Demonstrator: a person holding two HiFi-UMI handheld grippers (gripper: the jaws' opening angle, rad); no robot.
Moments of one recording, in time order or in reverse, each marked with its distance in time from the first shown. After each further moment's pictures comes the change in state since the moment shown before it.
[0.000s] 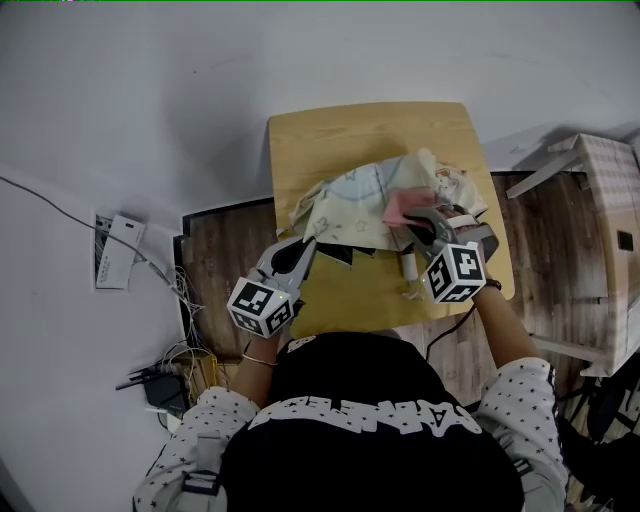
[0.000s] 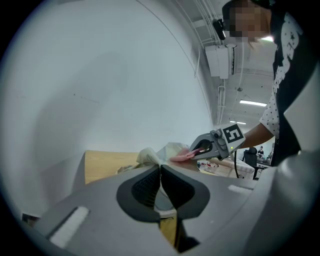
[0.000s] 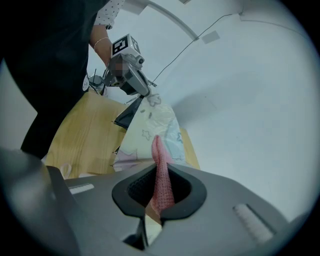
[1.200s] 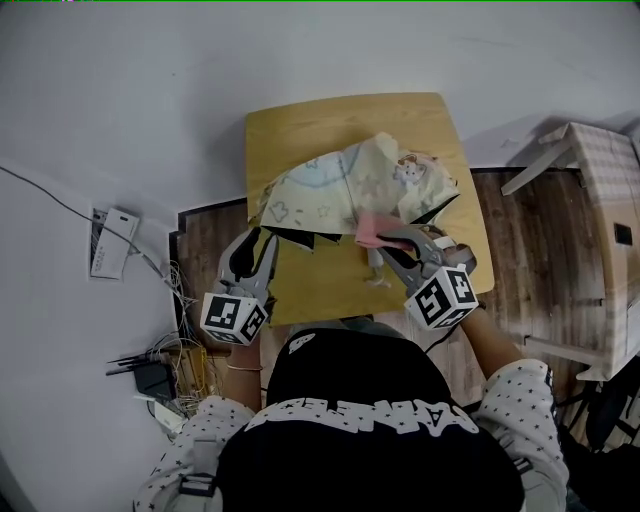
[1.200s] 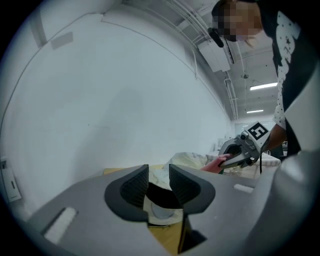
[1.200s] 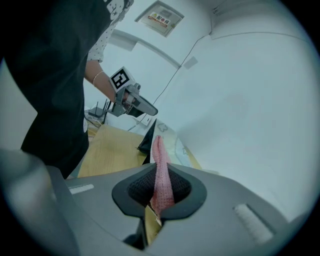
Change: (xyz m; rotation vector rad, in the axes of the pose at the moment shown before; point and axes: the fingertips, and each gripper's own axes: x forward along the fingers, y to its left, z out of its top) left arm -0.031 -0.033 0.031 0.127 -0.134 0.259; right arm -0.077 0.044 0.007 0.185 -0.306 -0.006
